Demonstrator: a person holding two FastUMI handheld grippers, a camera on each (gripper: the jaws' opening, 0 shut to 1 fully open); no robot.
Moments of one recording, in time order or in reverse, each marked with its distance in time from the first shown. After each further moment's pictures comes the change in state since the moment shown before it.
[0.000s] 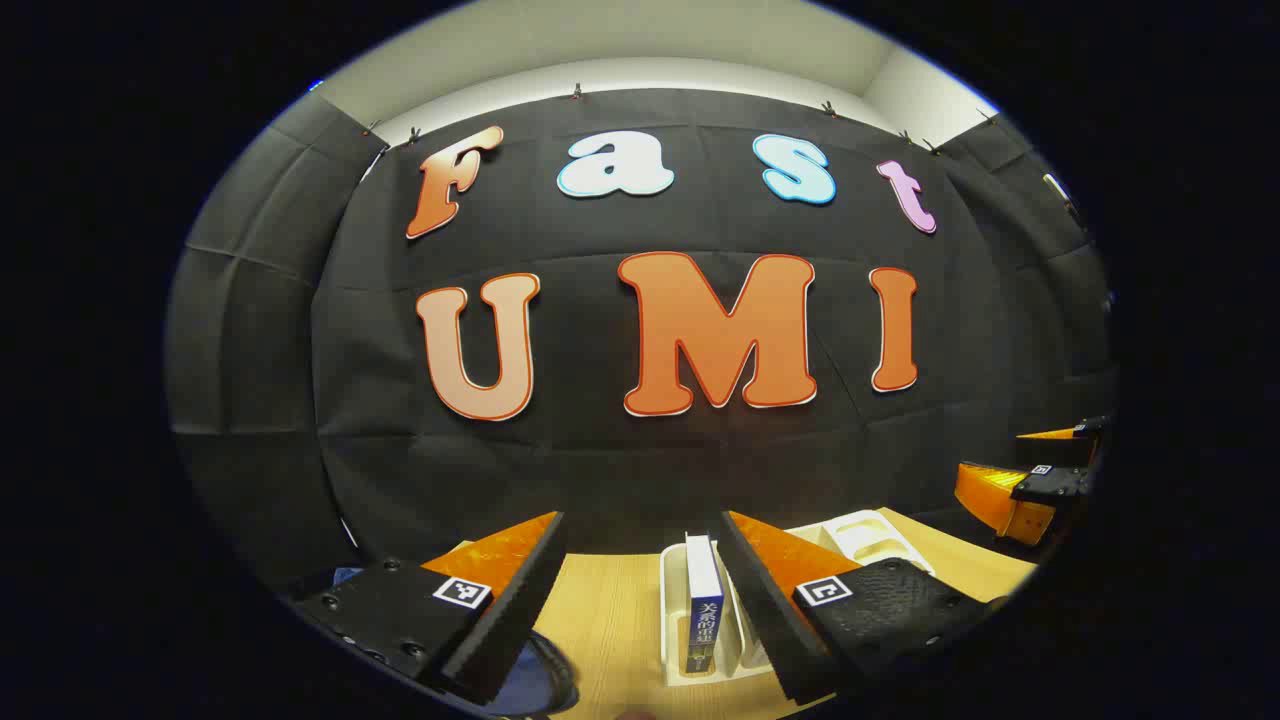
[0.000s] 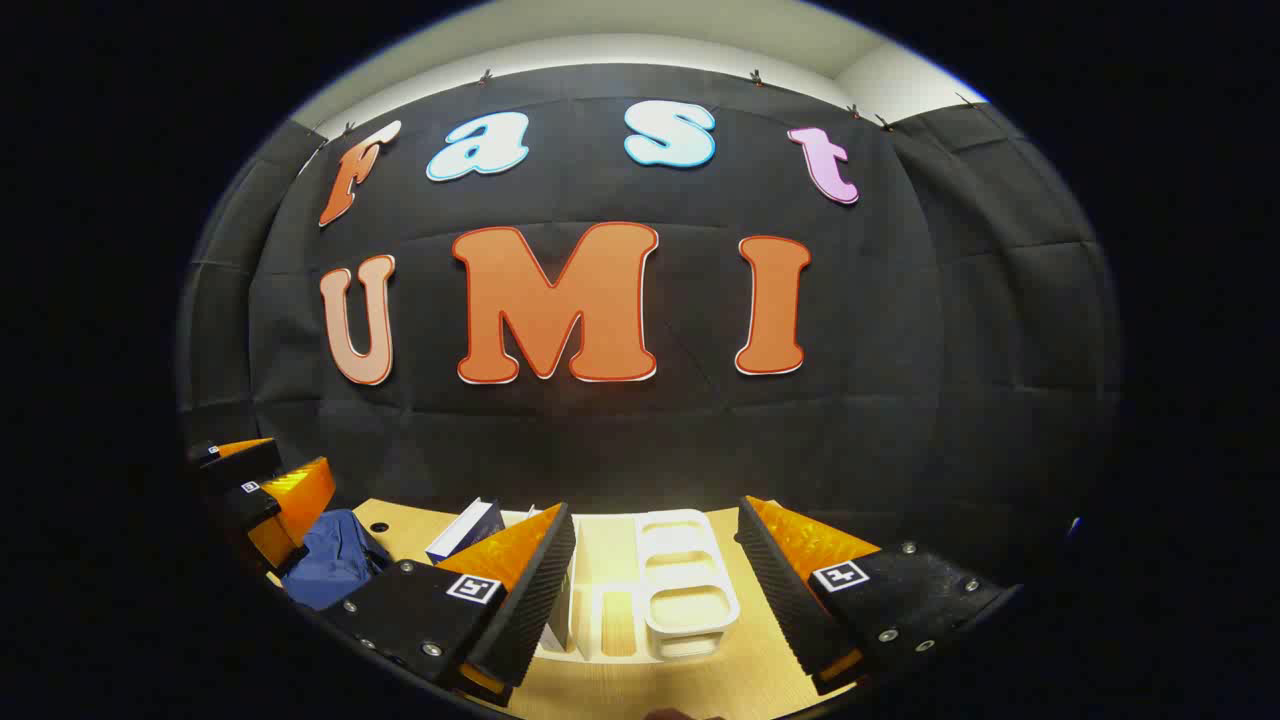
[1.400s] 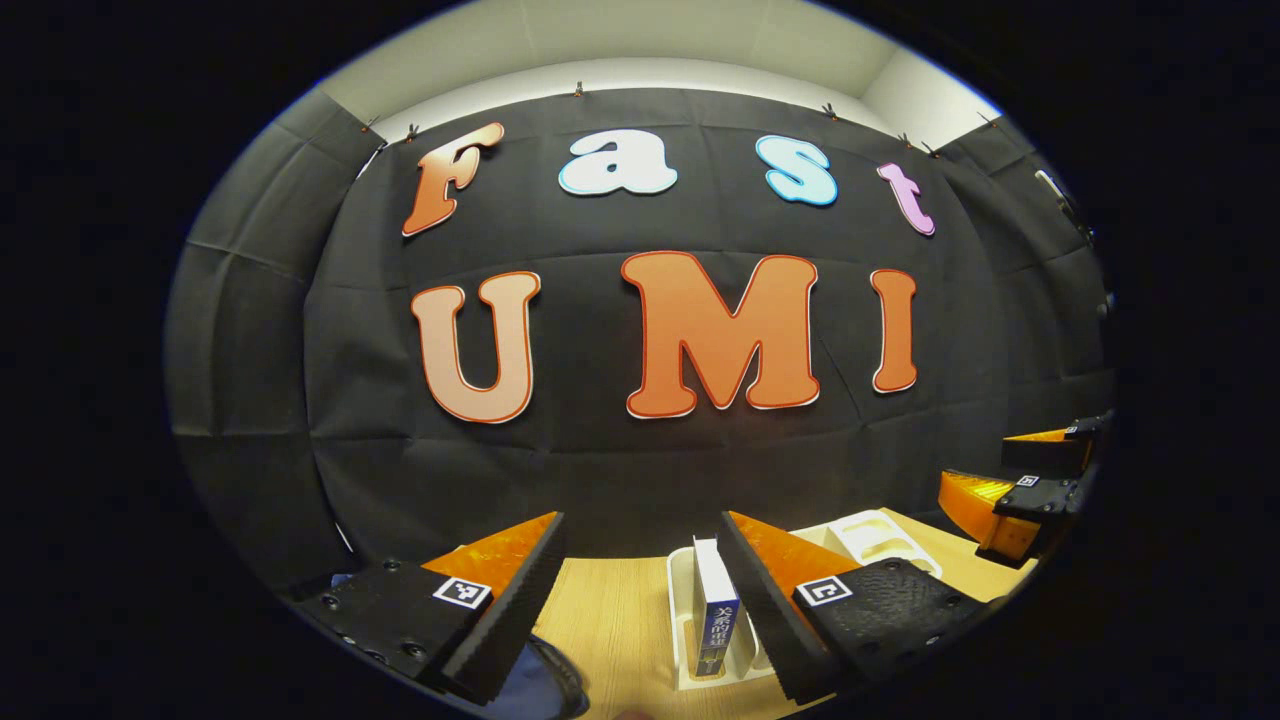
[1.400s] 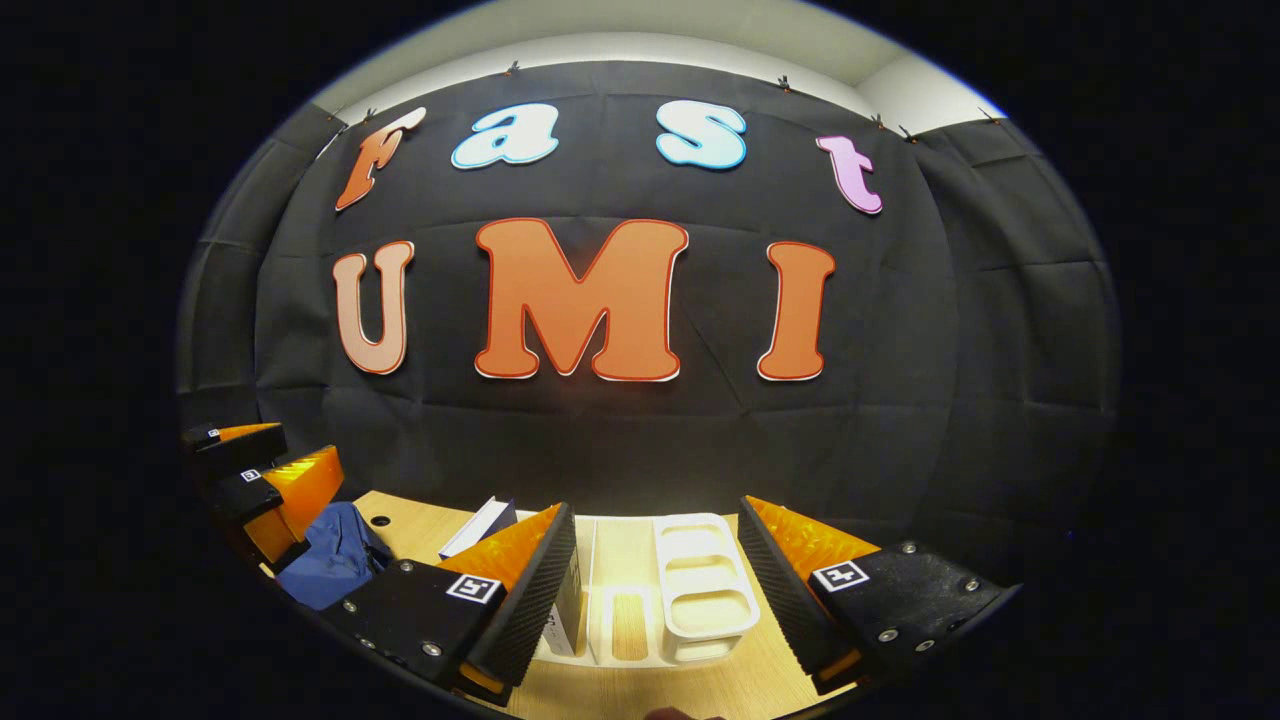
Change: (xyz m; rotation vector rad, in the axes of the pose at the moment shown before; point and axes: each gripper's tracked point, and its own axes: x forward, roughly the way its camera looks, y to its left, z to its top) left arm 0.009 0.011 -0.001 0.001 -0.009 -0.020; right arm 0.005 0.023 0.004 -0.036 -0.011 0.019
